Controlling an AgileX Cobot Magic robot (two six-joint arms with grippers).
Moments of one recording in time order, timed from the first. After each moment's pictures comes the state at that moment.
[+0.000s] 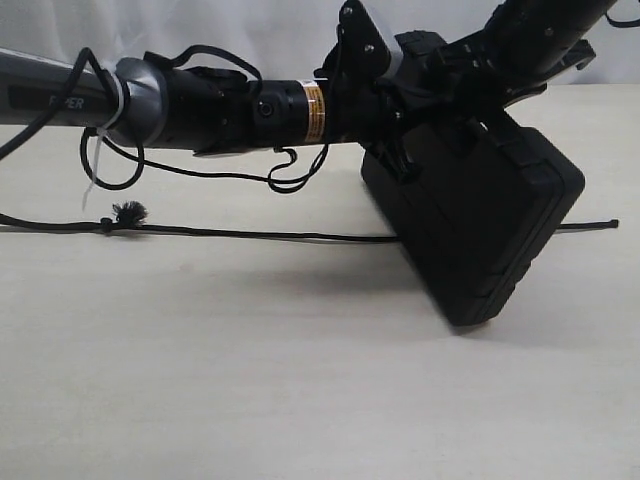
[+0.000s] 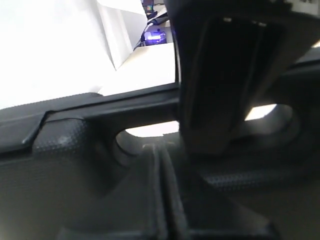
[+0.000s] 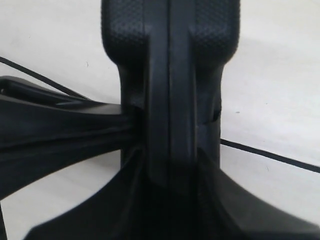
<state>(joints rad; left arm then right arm) -0.59 2.17 -1.44 1.07 -0.63 -0.63 0.17 1.83 -1.65 0.18 1.14 -0.14</state>
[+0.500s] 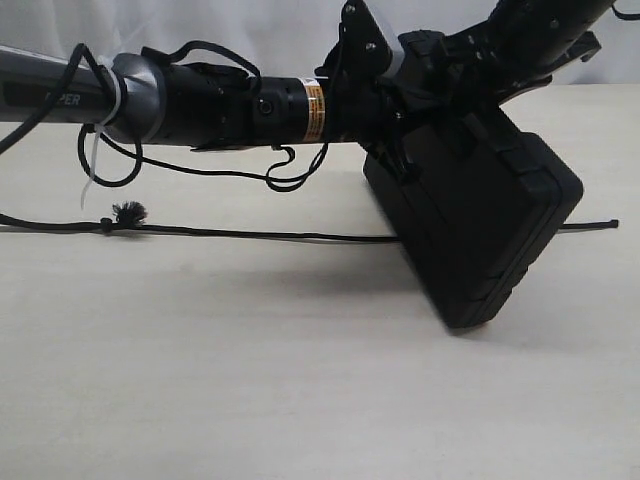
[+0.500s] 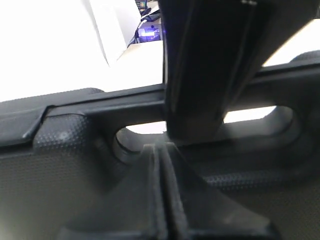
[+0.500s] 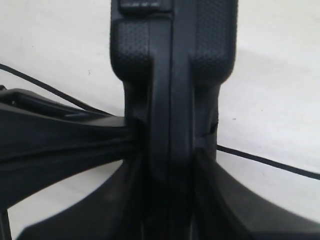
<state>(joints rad) -0.59 2.17 -1.44 1.12 -0.62 -0.68 0.17 1.81 -1.65 0.18 1.13 -0.14</state>
